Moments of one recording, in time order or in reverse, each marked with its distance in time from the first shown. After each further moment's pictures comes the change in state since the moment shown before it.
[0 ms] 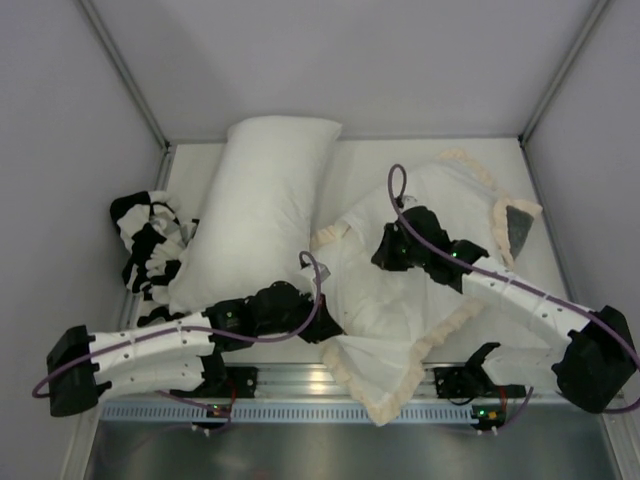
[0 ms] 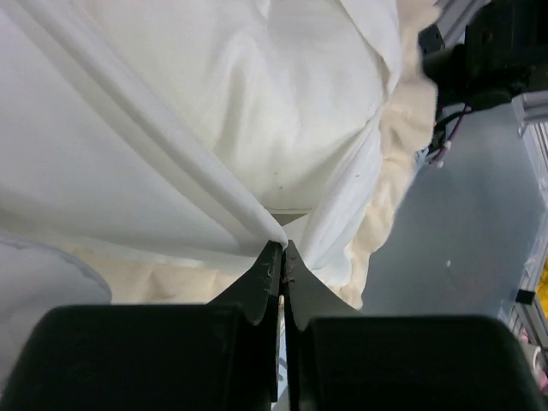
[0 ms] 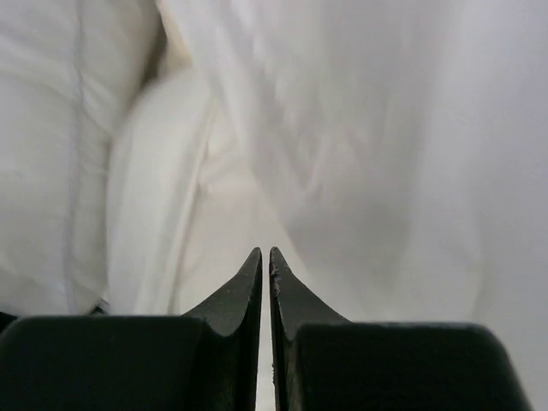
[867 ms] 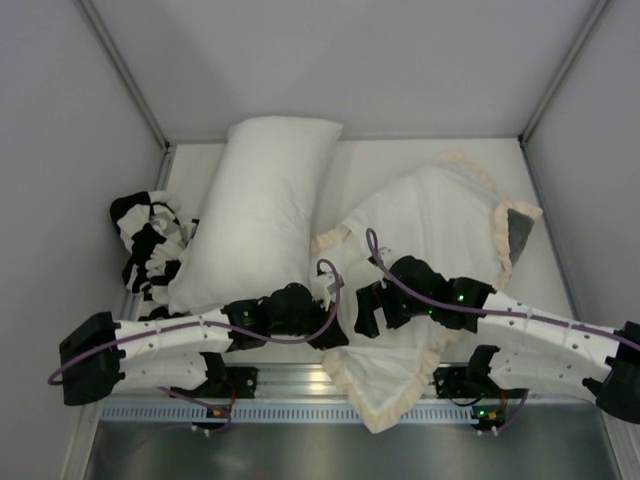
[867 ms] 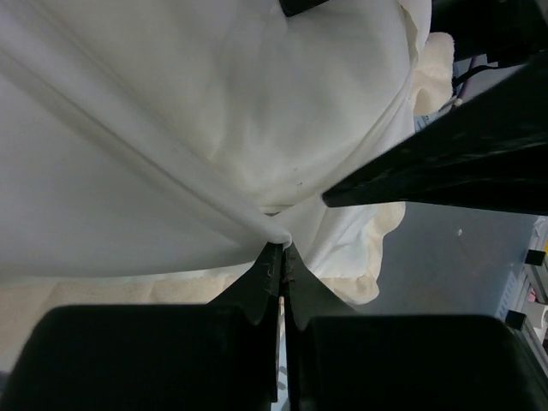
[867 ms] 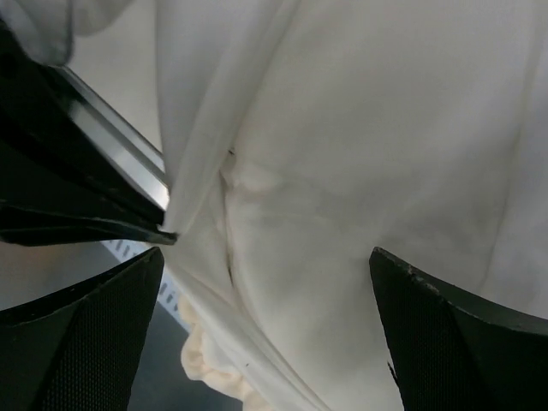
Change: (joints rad) left arm -0.005 0.156 -0.025 0.120 0.134 0.039; right arm 0.276 -0.222 -0.127 -0.134 -0.099 -0.086
